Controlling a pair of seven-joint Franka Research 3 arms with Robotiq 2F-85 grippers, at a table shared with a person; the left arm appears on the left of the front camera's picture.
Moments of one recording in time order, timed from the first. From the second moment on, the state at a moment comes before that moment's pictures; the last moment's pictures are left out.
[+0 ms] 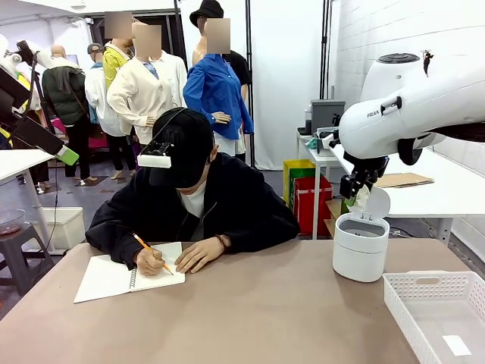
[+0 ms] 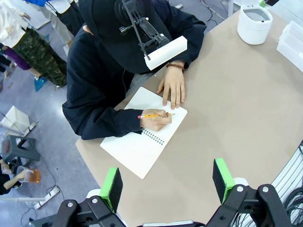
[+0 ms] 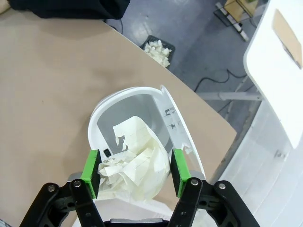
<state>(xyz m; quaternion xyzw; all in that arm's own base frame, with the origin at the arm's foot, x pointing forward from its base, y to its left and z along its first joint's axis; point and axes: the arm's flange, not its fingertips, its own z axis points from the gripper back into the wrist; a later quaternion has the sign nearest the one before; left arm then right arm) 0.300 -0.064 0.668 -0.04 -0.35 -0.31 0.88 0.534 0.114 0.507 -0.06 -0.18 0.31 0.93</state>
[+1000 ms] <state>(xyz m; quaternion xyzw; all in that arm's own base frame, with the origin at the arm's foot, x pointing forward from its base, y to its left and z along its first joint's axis) 0.300 -0.064 0.668 -0.04 -0.35 -0.31 0.88 0.529 0.127 0.502 -0.04 -0.16 0.32 0.93</state>
